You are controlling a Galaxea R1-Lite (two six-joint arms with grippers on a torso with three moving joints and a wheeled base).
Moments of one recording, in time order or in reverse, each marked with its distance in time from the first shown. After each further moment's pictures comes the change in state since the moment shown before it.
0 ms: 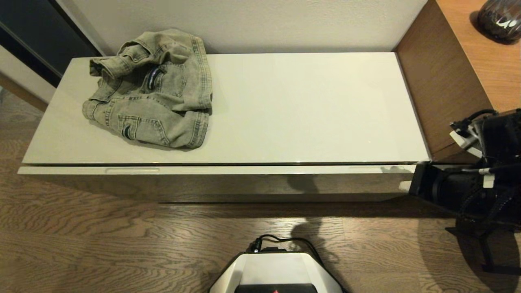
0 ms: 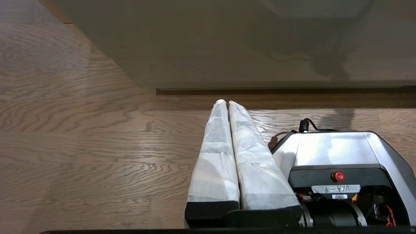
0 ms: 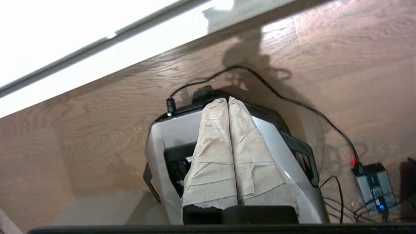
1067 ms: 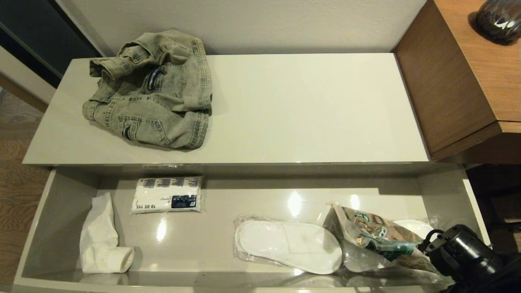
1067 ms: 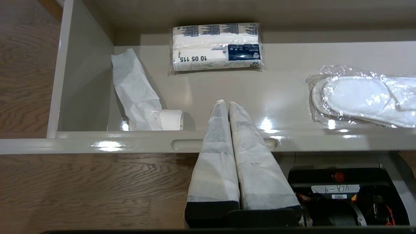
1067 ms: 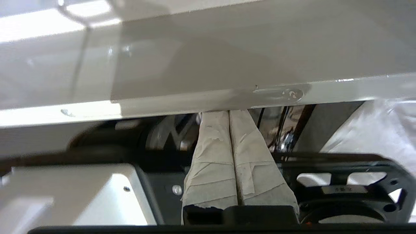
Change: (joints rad) left arm 0.000 0.000 0.000 0.000 0.000 0.000; right arm 0.109 0.107 0.425 0.109 0.159 0.045
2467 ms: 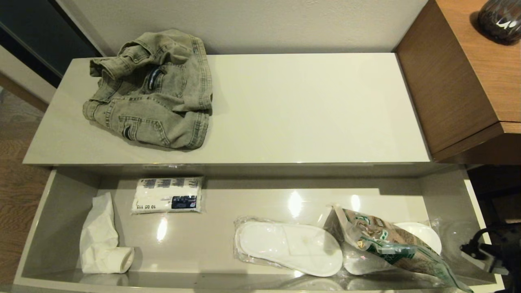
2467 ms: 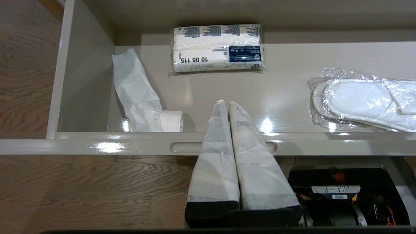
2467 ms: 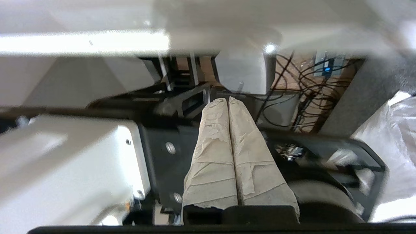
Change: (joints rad) left arm 0.000 0.000 0.000 0.000 0.000 0.000; right arm -0.124 -0.265 -0.009 0.216 0.164 -0.192
